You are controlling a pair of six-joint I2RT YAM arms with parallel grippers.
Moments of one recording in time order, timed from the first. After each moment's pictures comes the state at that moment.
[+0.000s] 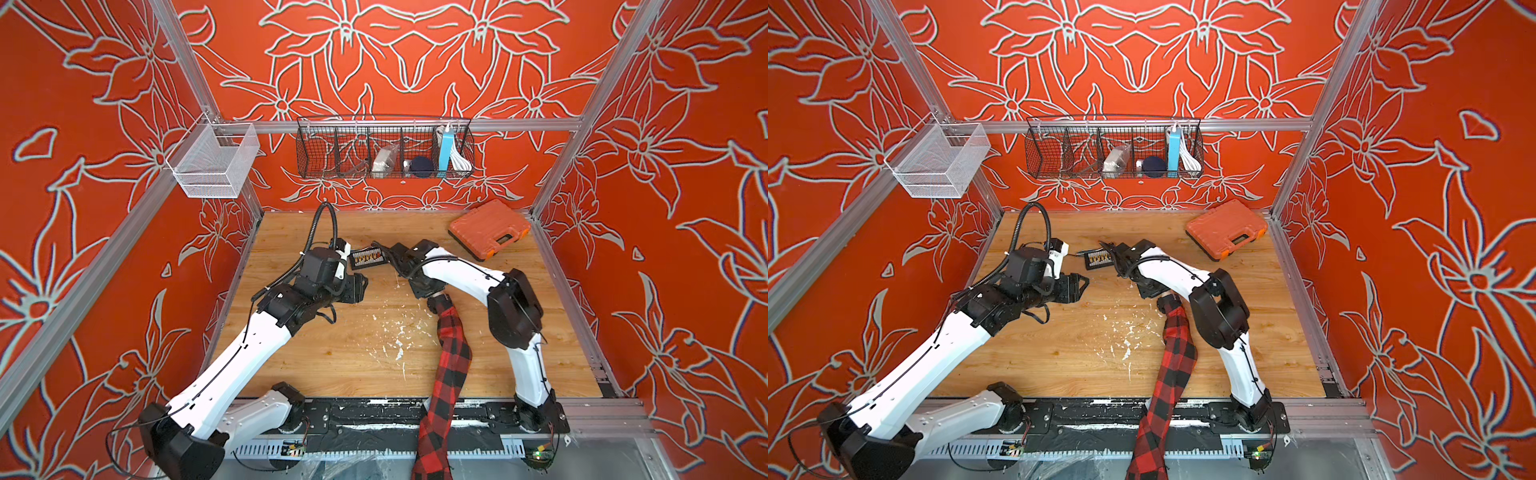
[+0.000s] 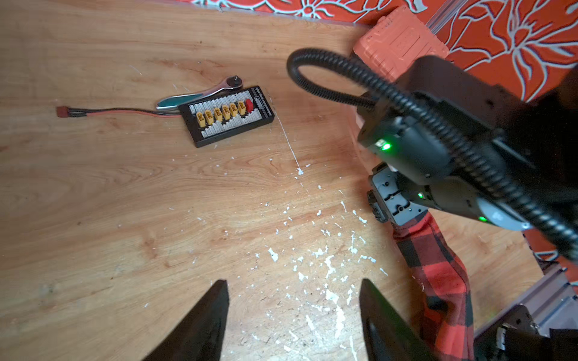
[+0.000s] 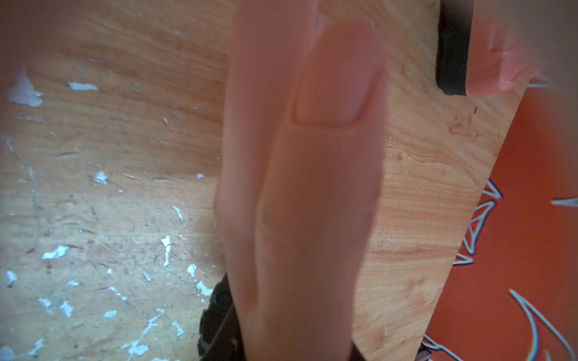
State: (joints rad) left arm -0.46 1.03 1.04 -0.70 0.02 -0.36; right arm 0.80 2.14 1.80 -1.31 0.49 0.45
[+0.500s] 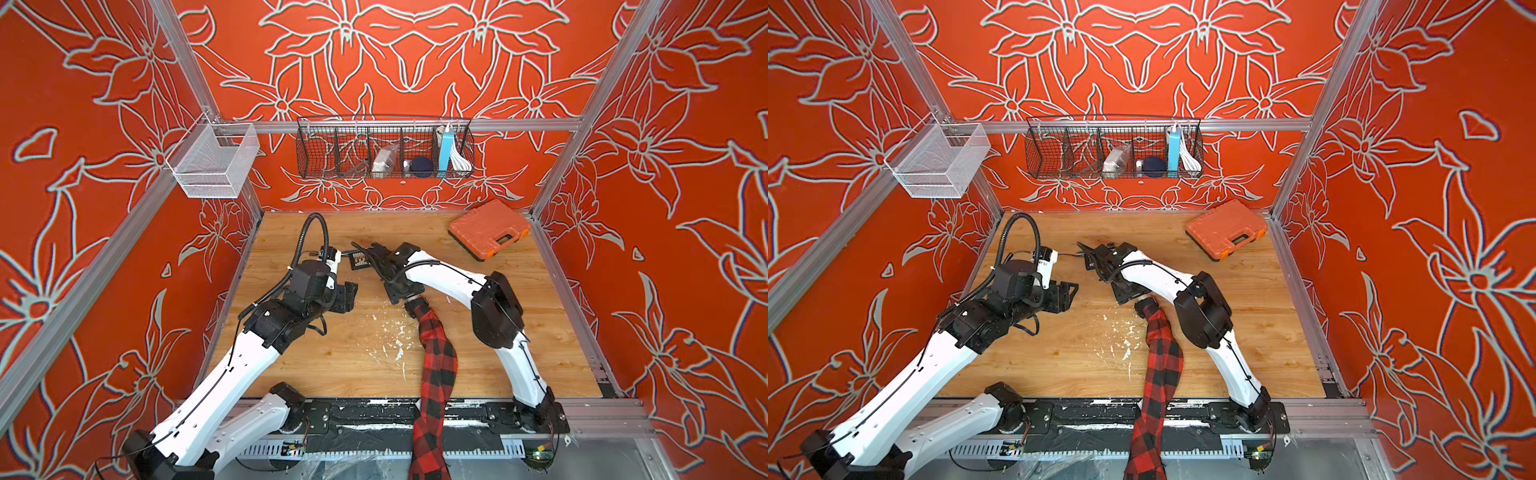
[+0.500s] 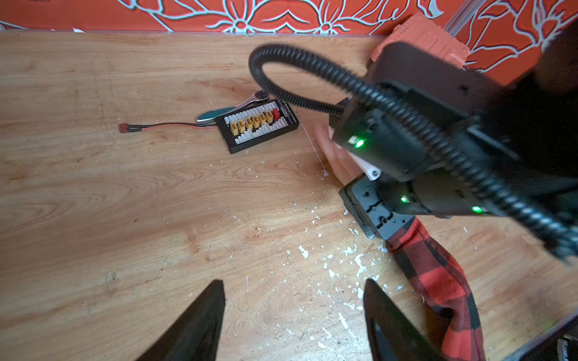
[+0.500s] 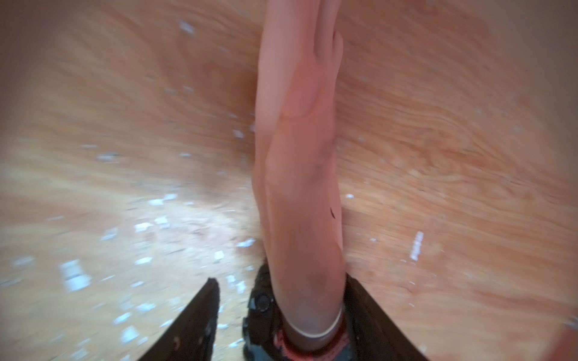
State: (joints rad) left arm -0.46 0.91 0.95 -0.70 -0.07 -0.31; right arm 0.86 2.17 1.90 -1.19 0.22 0.48
